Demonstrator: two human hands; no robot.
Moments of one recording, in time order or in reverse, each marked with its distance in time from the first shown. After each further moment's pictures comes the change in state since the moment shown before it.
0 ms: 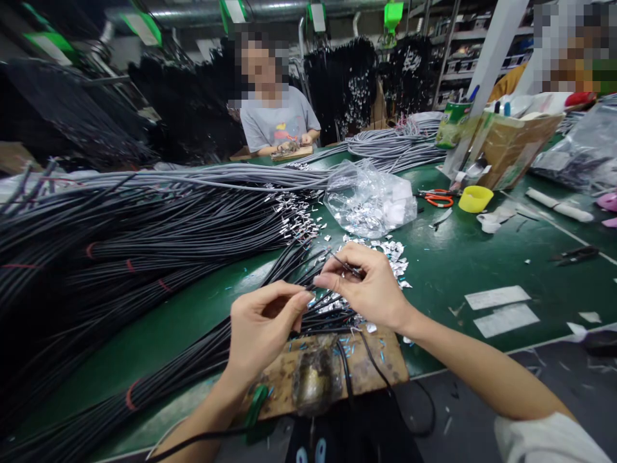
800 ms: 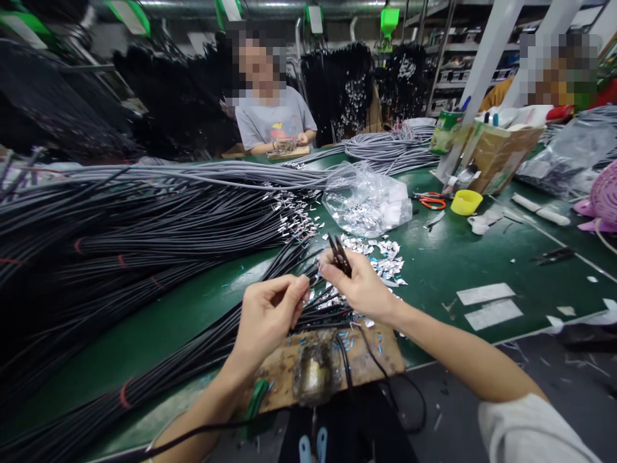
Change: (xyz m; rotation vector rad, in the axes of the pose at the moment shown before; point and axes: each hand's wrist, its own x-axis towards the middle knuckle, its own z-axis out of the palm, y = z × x) left_hand 0.003 0.002 -0.001 -0.087 -0.102 -0.111; right_hand -0.006 0.011 0.018 0.038 -0.164 -0.023
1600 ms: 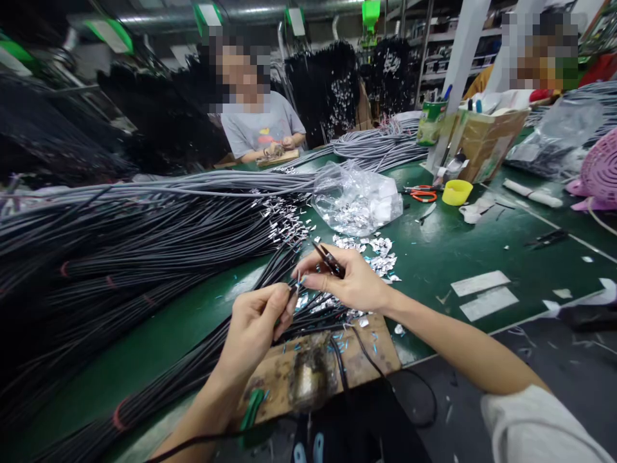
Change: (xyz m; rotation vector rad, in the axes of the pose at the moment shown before) left_hand 0.001 -0.003 -0.003 -0.112 -0.152 0.002; right_hand 0.007 0.001 -0.019 0.212 -0.077 -0.048
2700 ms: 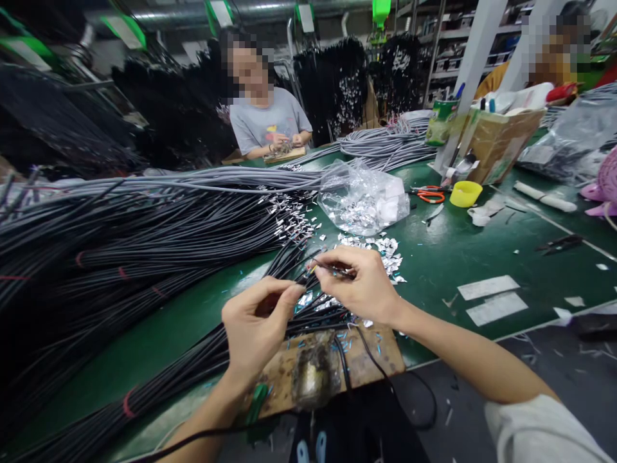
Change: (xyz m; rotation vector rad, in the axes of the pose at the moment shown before) left_hand -0.004 -0.008 0.004 0.307 0.343 0.289; right_hand -0.008 -0.010 0.010 -0.353 0.252 -0.010
